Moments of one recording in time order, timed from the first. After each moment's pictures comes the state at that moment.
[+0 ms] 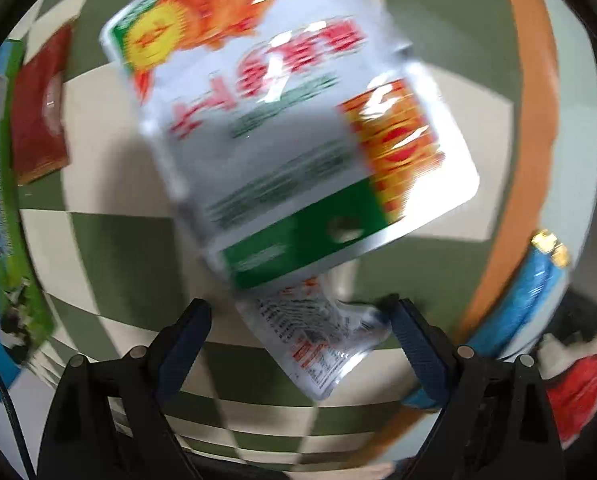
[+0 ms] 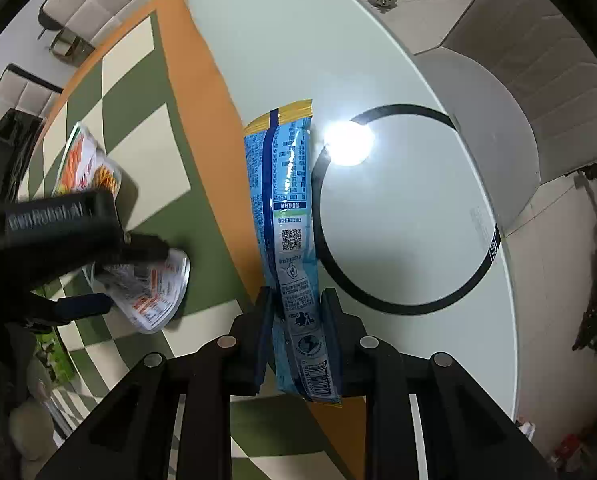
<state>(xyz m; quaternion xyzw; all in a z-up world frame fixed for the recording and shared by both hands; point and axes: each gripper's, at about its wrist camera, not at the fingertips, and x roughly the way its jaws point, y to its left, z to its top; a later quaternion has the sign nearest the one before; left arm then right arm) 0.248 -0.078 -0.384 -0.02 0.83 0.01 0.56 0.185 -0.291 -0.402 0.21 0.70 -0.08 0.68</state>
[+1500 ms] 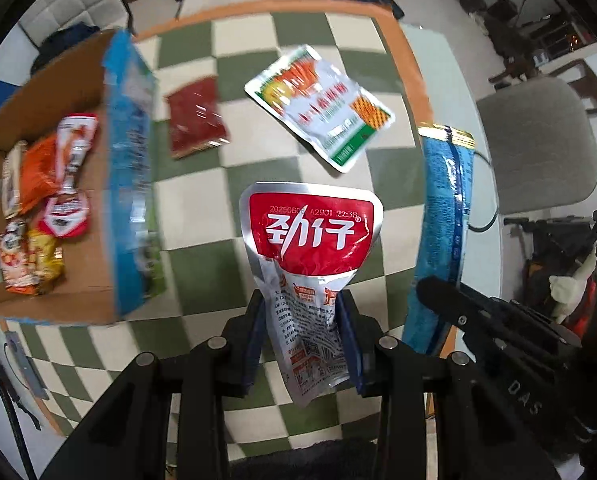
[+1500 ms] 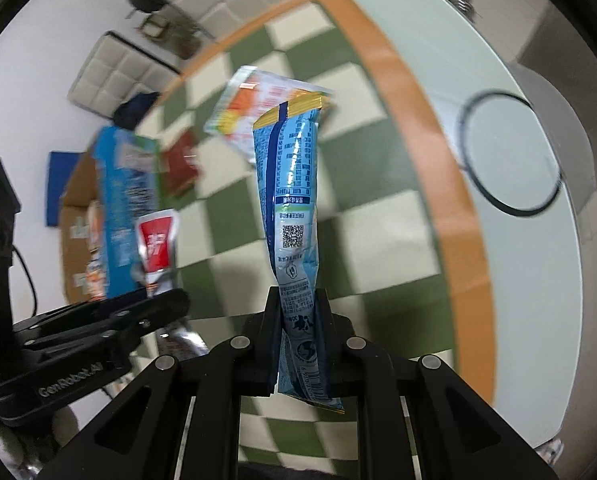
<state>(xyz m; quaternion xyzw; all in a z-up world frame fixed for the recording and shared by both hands) 0.175 0.064 -0.229 0.01 0.72 -0.12 0.69 0.127 -0.175 -0.290 0.25 0.65 0.07 0.72</state>
